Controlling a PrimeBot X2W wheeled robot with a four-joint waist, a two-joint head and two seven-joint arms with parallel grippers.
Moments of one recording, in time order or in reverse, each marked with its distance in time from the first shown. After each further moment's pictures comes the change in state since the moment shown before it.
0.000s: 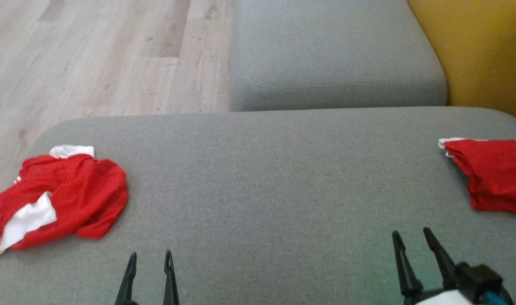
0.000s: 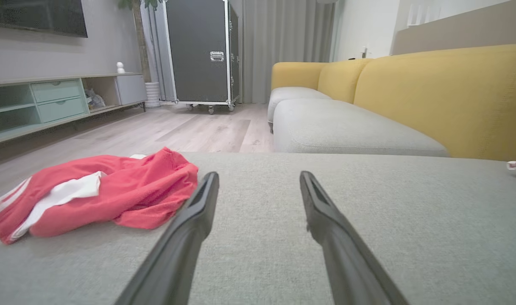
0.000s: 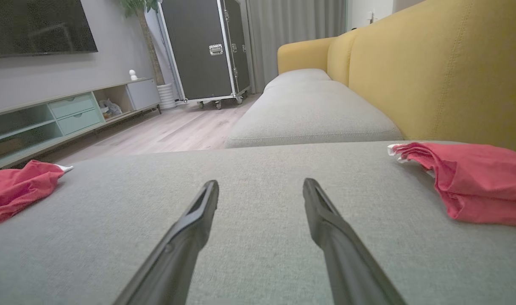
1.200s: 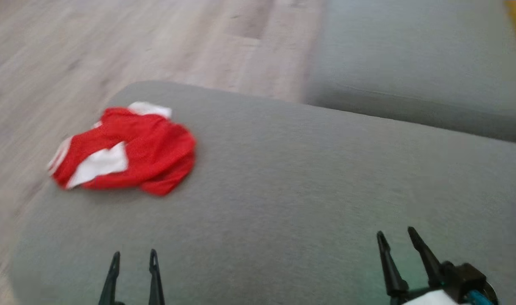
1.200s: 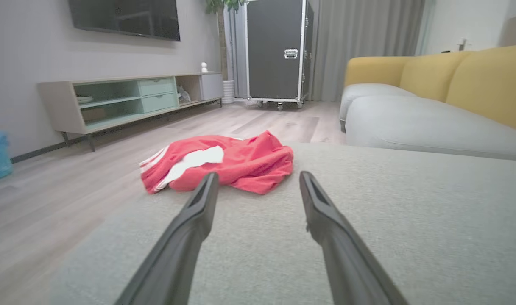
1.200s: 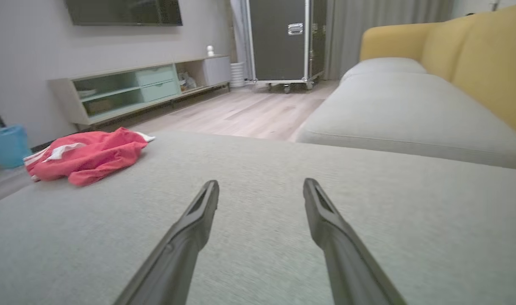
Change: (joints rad) left arm 0.032 0.002 0.077 -0.032 0.084 -0.001 0.000; right arm 0.022 0.033 0.027 -0.020 -0.038 0.000 0.000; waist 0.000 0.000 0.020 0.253
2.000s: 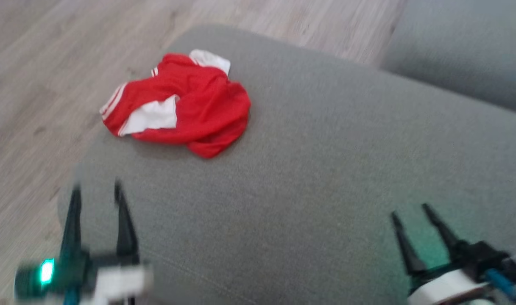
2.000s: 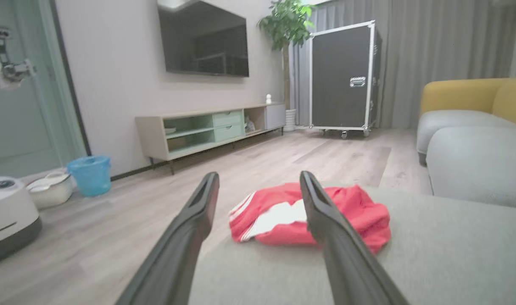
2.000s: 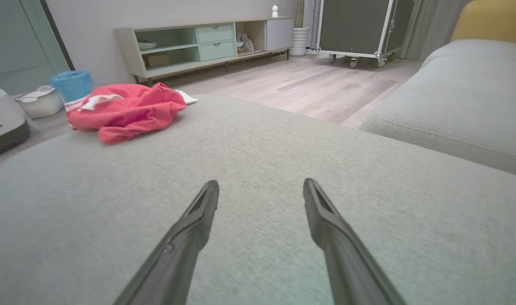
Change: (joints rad) left arm -0.101 0.017 0.083 -0.135 -0.022 0.012 0.000; right arm -0.088 -0.100 0.055 0.011 -0.002 0.000 -0.001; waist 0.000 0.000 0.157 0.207
